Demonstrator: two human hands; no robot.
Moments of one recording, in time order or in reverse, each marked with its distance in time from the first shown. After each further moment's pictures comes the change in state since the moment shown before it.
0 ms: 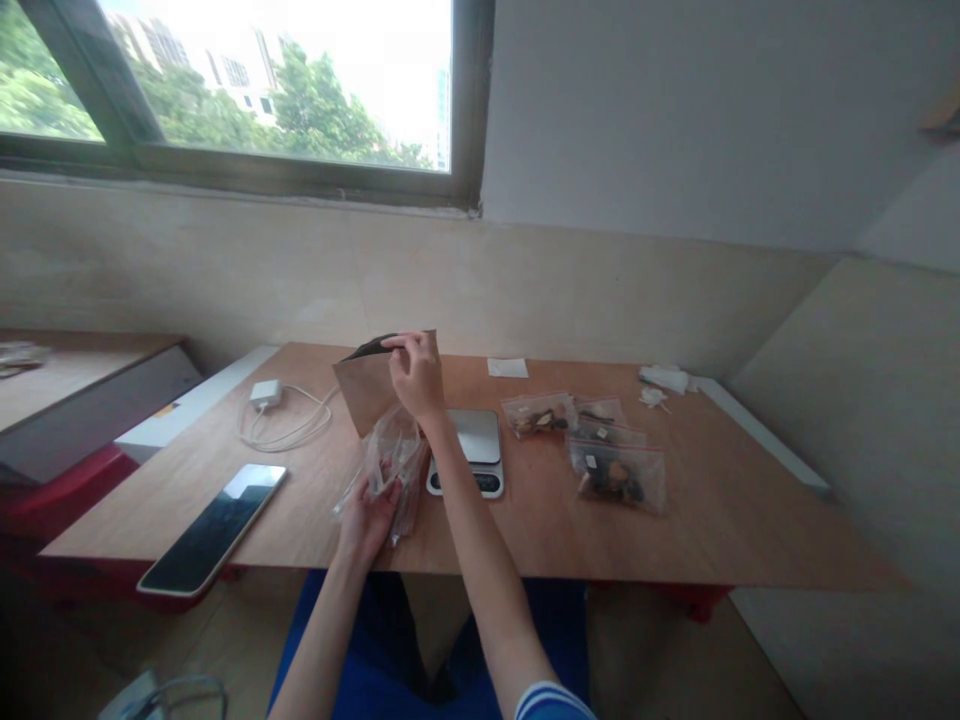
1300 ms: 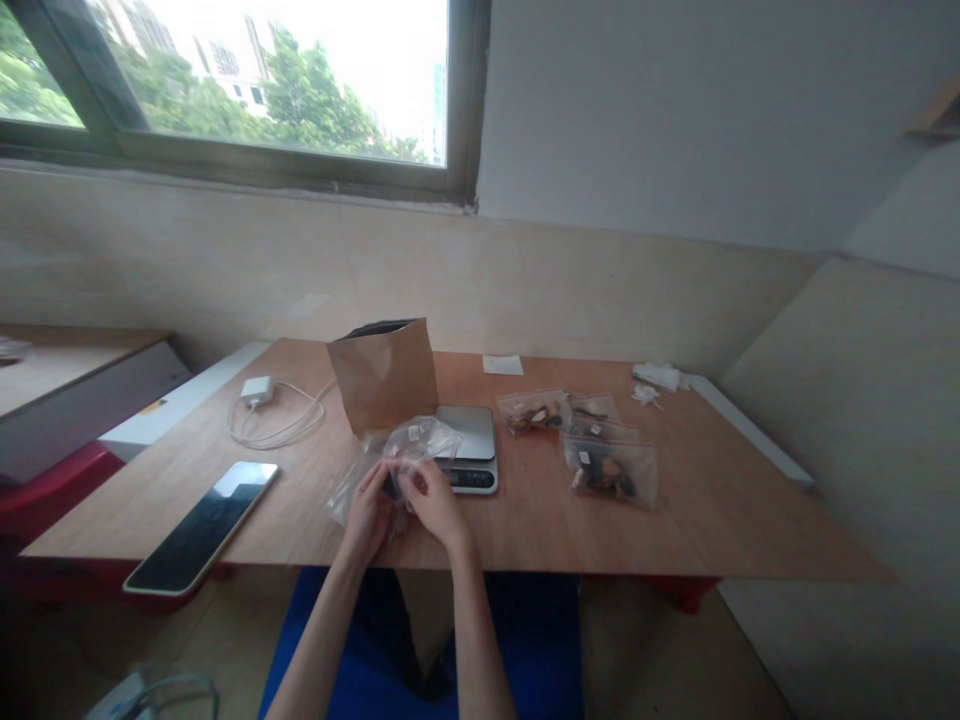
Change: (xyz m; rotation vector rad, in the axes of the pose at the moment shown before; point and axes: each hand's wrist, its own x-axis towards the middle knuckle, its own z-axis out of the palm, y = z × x) left_hand 0.000 -0.014 -0.003 0.343 -0.143 0.133; right_hand -0.163 0.008 -0.034 0.353 -0.377 0.540
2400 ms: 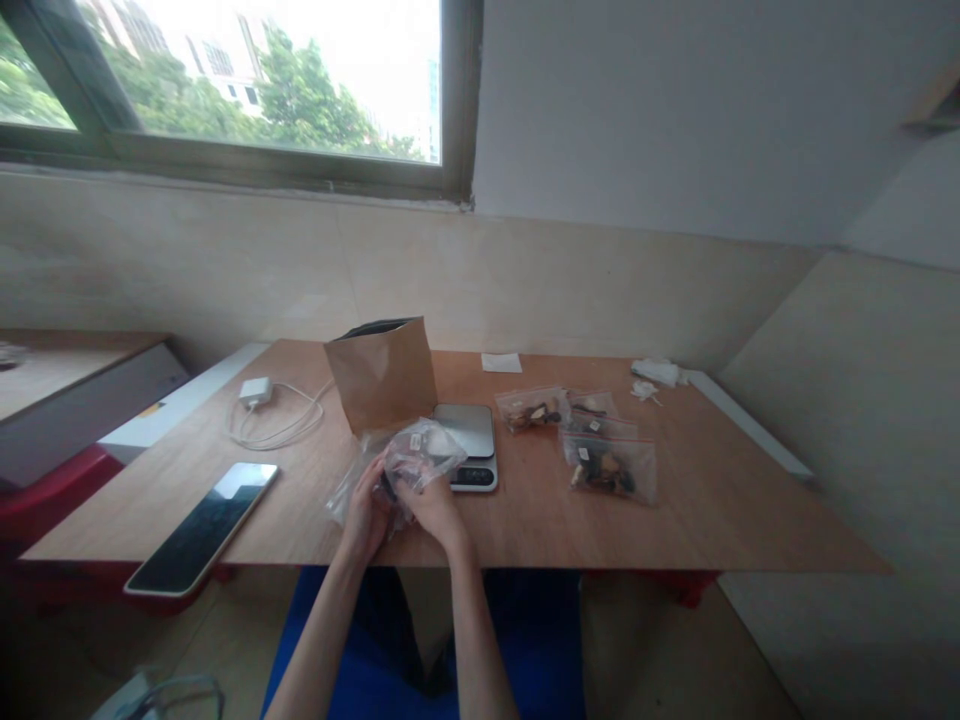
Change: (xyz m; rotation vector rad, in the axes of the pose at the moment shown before) left_hand -0.004 0.007 0.005 -0.018 -0.068 0.026; right_hand 0.000 -0.001 0.007 0.062 0.075 0.082
